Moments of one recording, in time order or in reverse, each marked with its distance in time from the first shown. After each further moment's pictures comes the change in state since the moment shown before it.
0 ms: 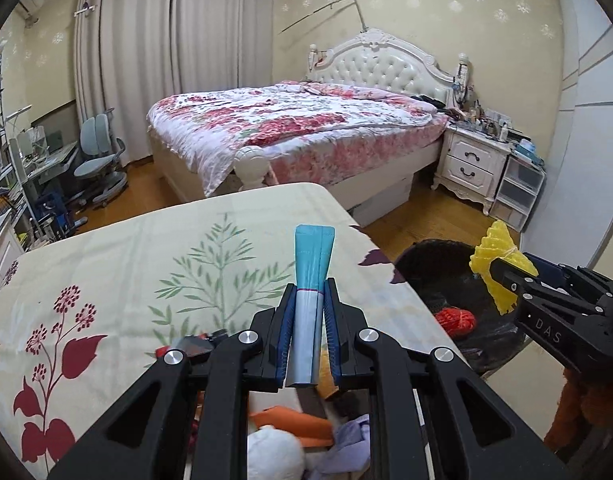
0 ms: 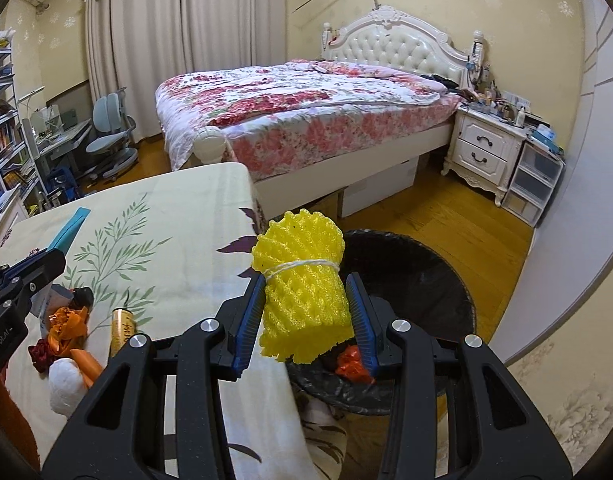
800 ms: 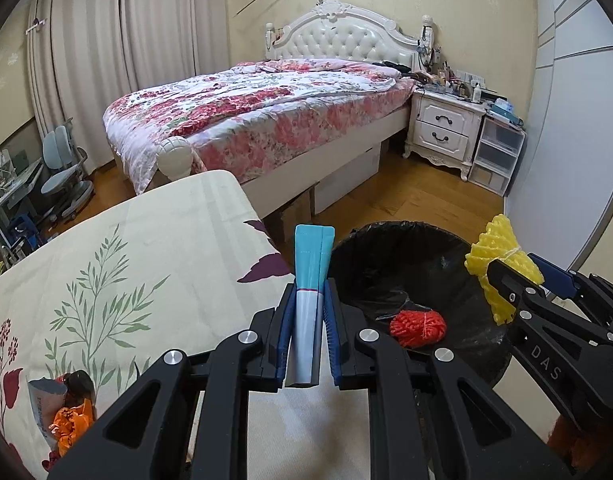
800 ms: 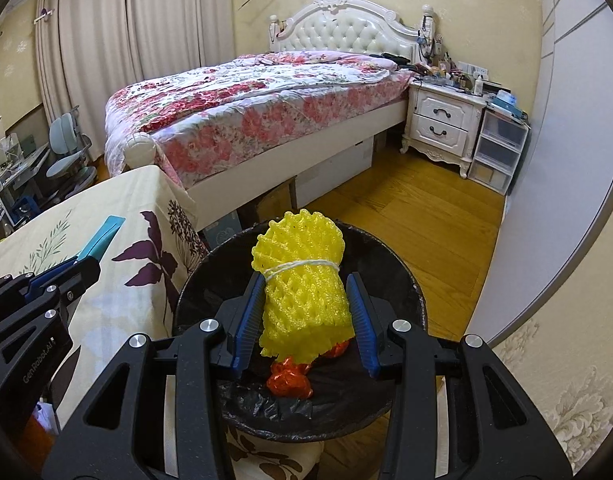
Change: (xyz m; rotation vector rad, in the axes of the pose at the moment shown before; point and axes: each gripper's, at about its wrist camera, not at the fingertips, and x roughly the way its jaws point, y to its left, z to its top) left arm 0.084 -0.105 0.010 0.103 0.079 -0.057; right arm 0.048 -0.080 -0.011 0.128 0.024 -0.103
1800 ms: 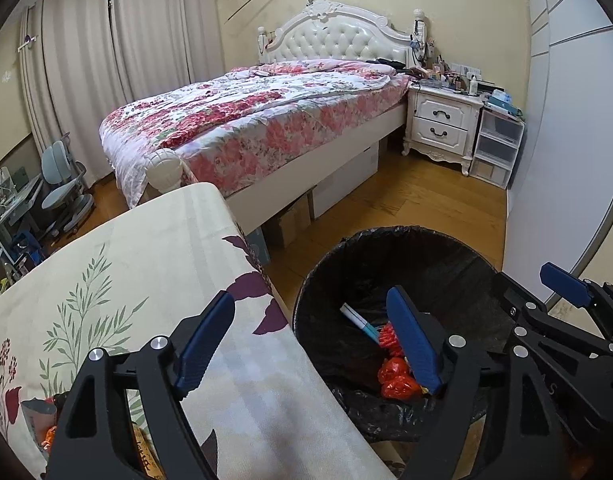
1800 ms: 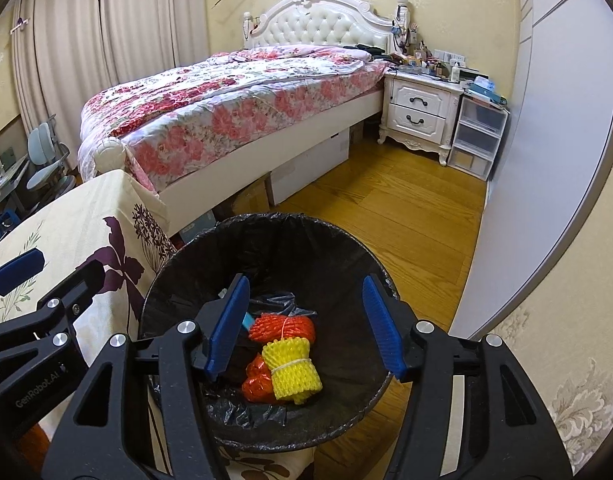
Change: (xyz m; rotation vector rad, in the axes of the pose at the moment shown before) left arm 0.011 -0.021 0.010 0.044 -0.006 0.021; right arm 0.015 -0.023 0.002 0.049 0.016 -0.064
